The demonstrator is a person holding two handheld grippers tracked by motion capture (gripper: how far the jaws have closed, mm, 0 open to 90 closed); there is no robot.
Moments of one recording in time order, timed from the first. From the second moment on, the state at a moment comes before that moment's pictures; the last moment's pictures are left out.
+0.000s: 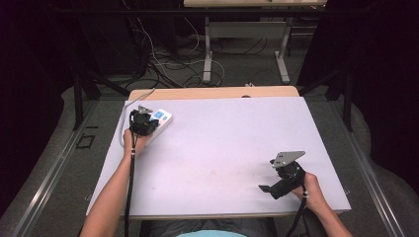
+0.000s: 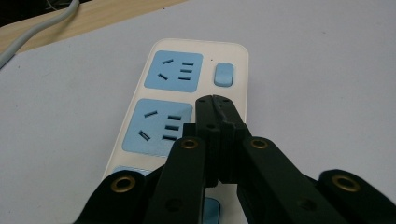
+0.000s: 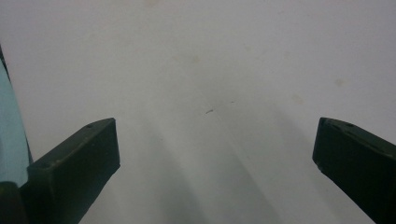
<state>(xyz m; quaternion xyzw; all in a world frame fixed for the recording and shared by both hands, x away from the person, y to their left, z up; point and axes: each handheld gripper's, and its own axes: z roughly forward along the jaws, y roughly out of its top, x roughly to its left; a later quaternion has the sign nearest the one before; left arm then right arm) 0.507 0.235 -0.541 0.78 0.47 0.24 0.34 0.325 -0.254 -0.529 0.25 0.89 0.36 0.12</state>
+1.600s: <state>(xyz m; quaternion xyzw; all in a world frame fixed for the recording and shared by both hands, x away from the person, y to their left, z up) 0.507 0.235 -0.541 0.79 0.47 0.23 0.33 0.324 -0.253 -0.529 0.25 0.89 0.36 0.11</state>
